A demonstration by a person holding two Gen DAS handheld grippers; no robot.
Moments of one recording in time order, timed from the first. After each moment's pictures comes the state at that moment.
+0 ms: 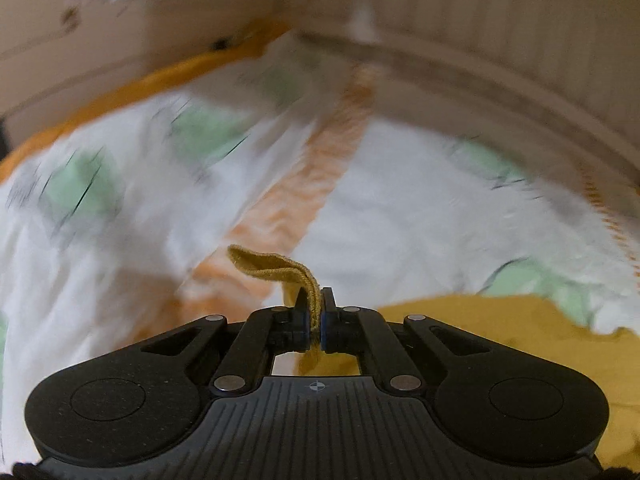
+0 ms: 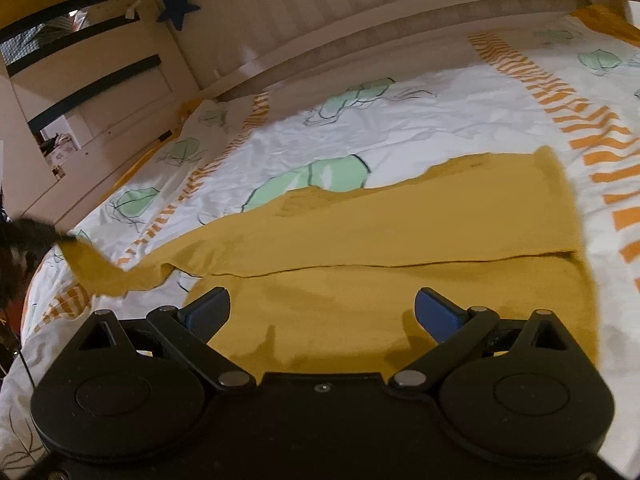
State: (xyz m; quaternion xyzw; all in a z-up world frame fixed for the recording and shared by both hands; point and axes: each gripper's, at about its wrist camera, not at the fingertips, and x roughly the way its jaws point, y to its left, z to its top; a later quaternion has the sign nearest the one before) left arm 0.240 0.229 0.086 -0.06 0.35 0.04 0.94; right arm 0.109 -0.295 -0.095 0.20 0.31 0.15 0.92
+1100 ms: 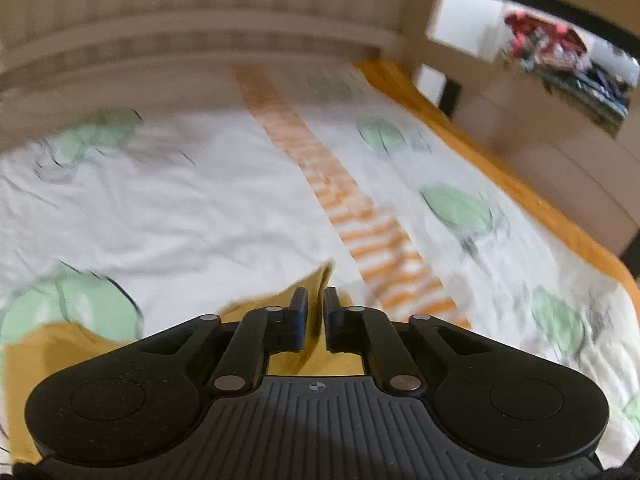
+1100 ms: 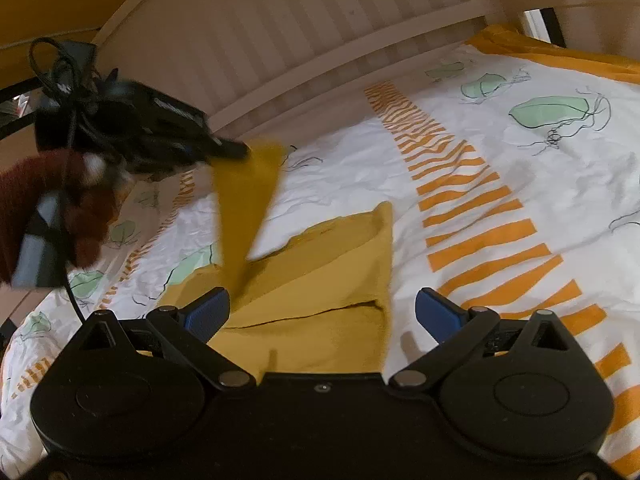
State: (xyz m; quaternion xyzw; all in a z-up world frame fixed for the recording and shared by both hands) left arm 0.272 -0.245 0.048 0.04 0.38 -0.31 0.87; right arm 0.068 -0.413 -0.091 0.26 0.24 0.04 0.93
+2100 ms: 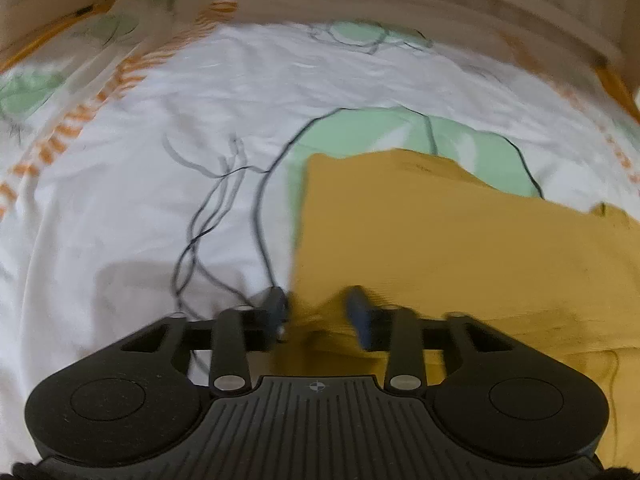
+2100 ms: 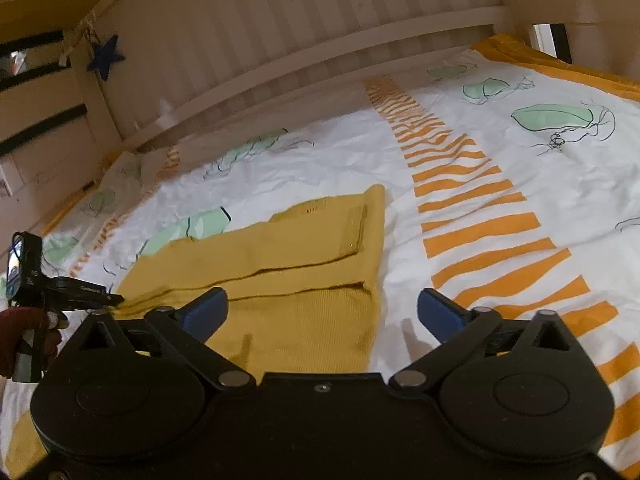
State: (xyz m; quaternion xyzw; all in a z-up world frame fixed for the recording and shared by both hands) left arm 0.294 0.015 -0.082 -0.02 0.42 -0.03 0.91; right arm 0.077 -0.392 -0.111 0.20 0.26 0.02 0.94
